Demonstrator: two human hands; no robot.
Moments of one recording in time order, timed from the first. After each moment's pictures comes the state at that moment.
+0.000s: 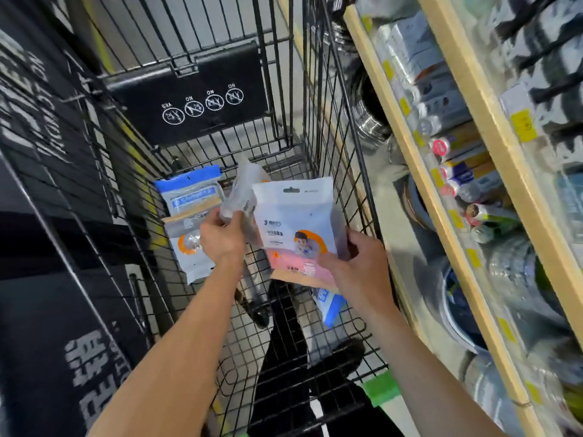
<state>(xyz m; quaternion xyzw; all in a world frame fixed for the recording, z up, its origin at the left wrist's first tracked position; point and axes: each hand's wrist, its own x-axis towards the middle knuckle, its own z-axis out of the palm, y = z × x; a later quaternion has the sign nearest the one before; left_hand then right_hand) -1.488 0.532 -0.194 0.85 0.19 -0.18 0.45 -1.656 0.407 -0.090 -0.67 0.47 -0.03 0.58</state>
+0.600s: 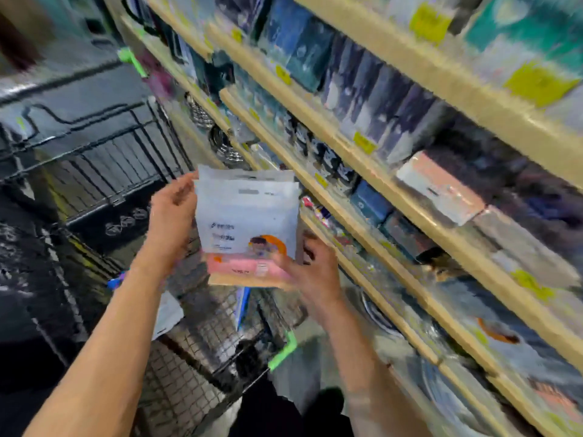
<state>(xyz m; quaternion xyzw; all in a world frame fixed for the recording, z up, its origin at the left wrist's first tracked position) -1.554 0.434 0.115 0.69 -0.24 -0.27 0.62 -1.779 0.374 0.088 -0.57 0.43 -0.26 0.65</state>
